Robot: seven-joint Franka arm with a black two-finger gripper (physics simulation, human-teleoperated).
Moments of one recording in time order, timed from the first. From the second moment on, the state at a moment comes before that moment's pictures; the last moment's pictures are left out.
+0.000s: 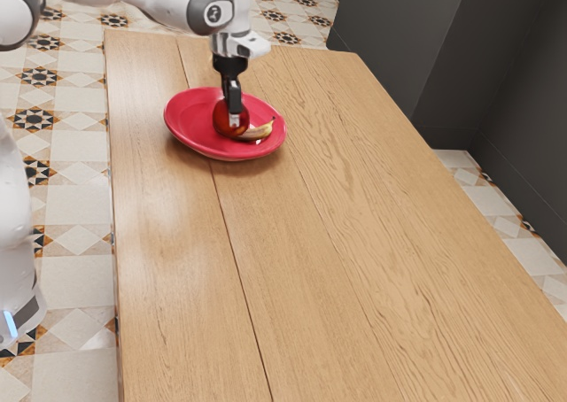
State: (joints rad) arm 0.12 -0.22 0.33 -2.10 -0.14 1.99 0.63
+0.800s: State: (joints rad) arm -0.25 -0.12 0.32 -1.98 -0.27 2.12 0.64
